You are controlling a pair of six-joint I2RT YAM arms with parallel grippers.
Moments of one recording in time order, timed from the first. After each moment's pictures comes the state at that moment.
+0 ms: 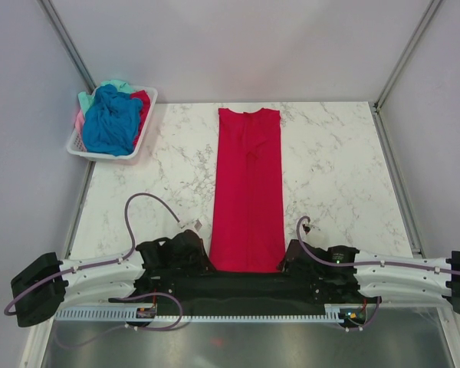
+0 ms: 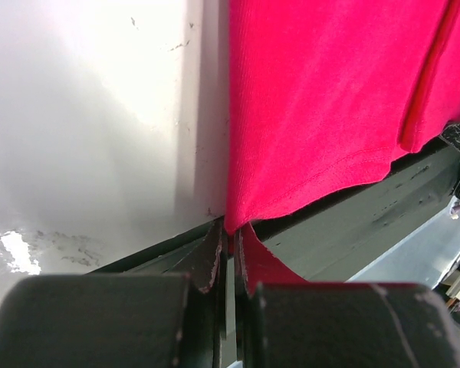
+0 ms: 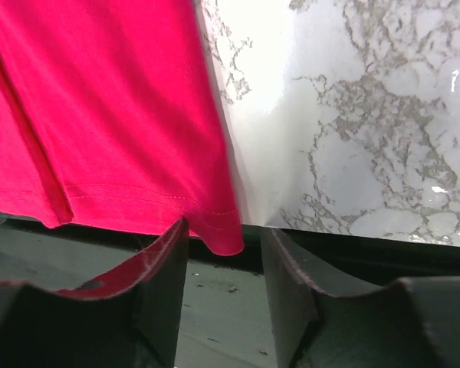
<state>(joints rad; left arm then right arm) -1.05 0.90 0.20 -0.21 0.04 -1.18 1.23 0.81 0.27 -0.53 0.27 1.48</state>
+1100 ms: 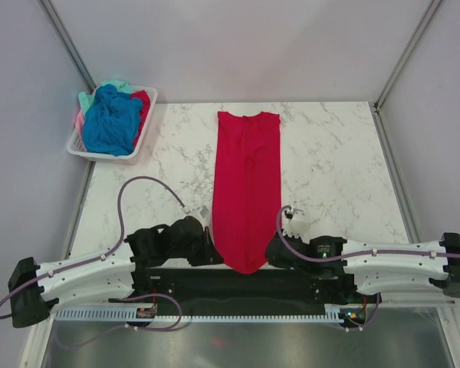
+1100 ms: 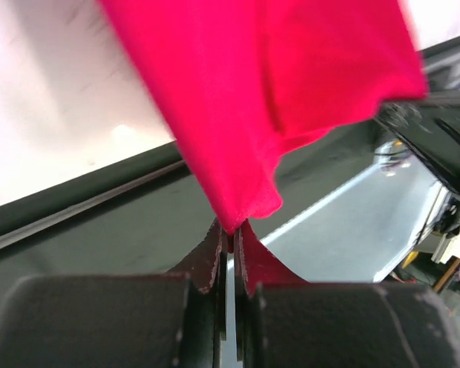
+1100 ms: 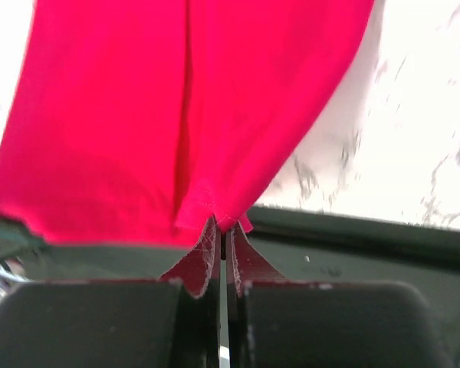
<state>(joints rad) -1.10 0.80 0.45 -0.48 0.06 -1.15 1.42 1.01 0.62 -0.67 0.49 1.45</state>
